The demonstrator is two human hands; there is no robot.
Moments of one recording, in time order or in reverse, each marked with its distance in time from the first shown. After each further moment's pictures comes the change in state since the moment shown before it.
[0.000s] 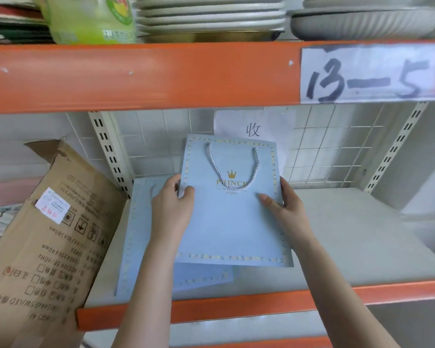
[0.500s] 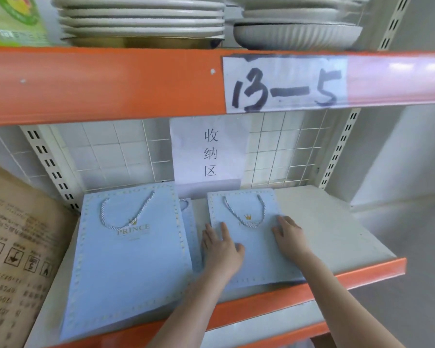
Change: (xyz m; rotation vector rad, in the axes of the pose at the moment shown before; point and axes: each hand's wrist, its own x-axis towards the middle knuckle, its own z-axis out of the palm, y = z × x) left_hand -0.060 -0.031 0.164 0.641 -0.676 0.069; right_hand 0.020 0.086 -0.109 -1.086 0.080 0.211
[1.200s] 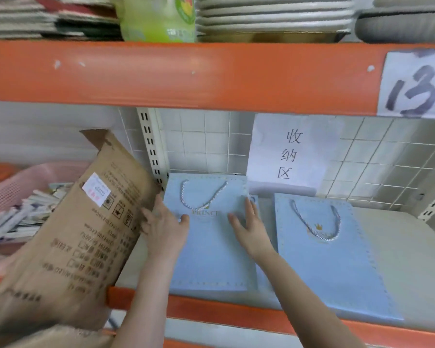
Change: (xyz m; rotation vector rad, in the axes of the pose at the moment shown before) left_hand -0.055 -0.162 -0.124 -0.288 0.584 -0.576; right_hand -0.052 -0.205 0.069 0.544 -0.271 -0.360
